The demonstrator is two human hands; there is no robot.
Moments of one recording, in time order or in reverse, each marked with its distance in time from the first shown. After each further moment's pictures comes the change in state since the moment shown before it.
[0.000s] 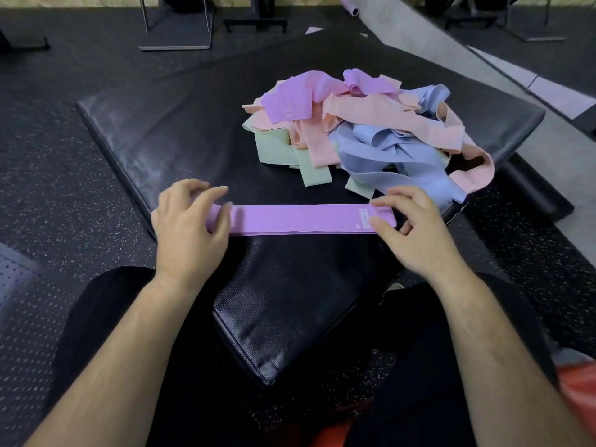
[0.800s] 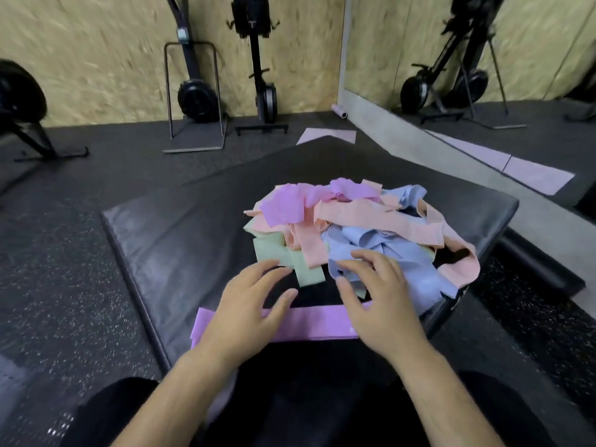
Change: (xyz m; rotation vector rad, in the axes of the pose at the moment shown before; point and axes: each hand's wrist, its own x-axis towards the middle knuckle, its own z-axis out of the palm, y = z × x) left_hand 0.051 0.059 0.026 -0.168 -0.299 0.253; right_hand 0.039 -0.046 0.017 -0.099 0.209 -0.210
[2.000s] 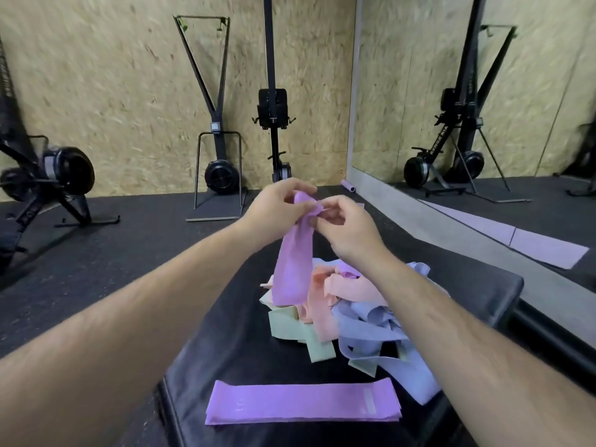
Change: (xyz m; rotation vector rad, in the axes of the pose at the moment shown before) left_hand 0.196 0.078 -0.150 -0.473 0.121 -0.034; right_hand 0.188 -0.116 -0.058 0.519 -0.032 0.025
